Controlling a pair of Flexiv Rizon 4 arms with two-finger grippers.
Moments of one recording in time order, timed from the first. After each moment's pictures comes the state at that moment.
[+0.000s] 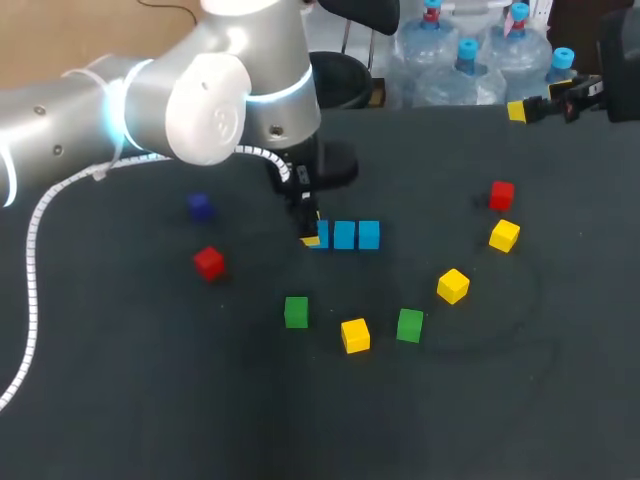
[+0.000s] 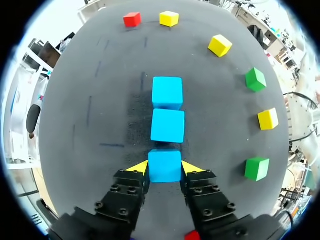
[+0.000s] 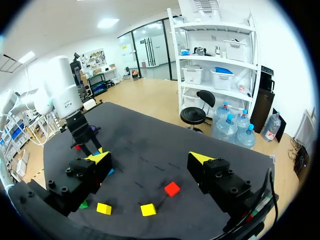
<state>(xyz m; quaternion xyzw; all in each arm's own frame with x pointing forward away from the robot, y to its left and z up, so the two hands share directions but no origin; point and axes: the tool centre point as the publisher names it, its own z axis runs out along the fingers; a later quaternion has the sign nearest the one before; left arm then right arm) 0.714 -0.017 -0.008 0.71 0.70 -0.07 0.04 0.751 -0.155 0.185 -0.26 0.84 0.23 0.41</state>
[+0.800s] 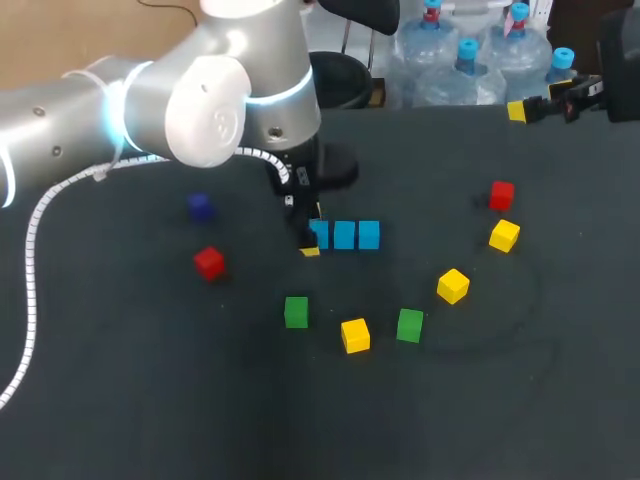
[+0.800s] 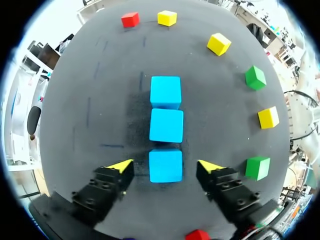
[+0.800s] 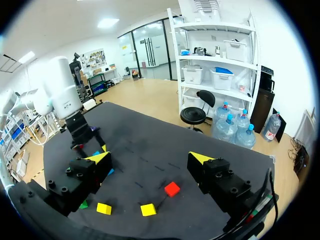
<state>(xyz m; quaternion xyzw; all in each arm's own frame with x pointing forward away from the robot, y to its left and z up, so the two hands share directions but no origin) 0.714 -0.017 -0.008 0.72 0.69 -0.07 0.04 0.751 -0.155 0.185 -0.26 0.84 0.23 0.41</state>
